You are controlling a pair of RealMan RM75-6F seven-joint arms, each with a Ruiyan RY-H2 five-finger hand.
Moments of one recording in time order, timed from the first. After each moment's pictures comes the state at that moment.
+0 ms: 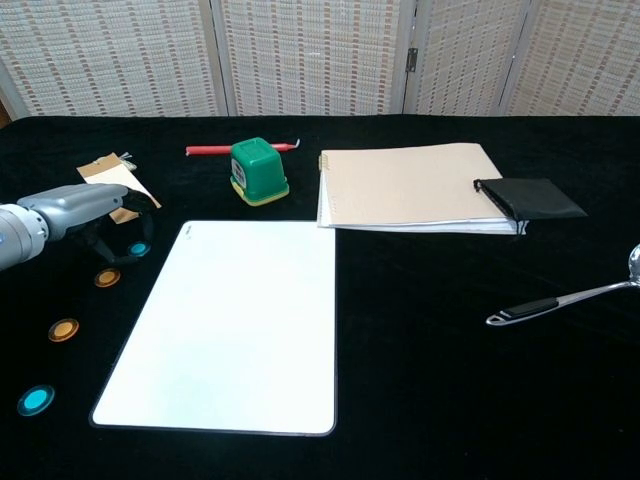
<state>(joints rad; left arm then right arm) -0.68 -1.65 -0.18 -1.06 1.12 0.81 0.17 0.07 -1.10 0.05 -1.58 -1.53 1.50 0.13</state>
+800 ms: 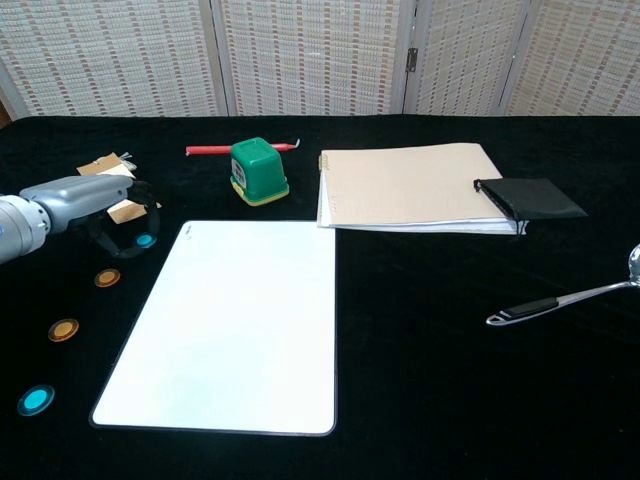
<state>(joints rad) -0.68 -1.61 -0.18 -1.16 1.14 0.84 0.17 0.06 -1.10 0.05 -1.58 -1.54 1.52 0.13</state>
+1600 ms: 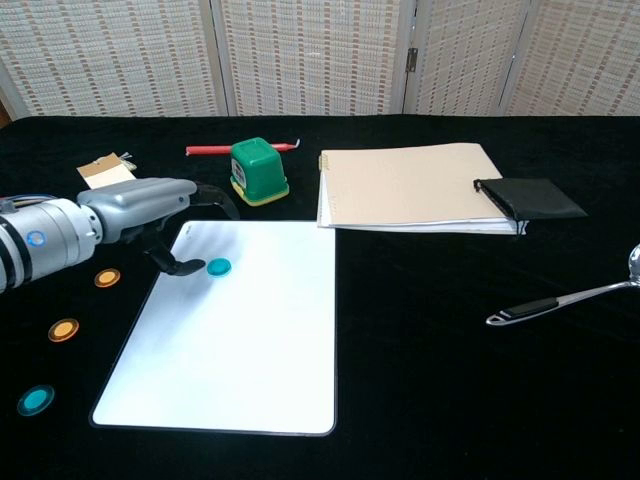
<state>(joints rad) -0.72 -1.58 -0.15 -1.40 1.15 0.89 0.28 0.05 -1.11 0.05 -1.55 -1.53 1.52 0.17</state>
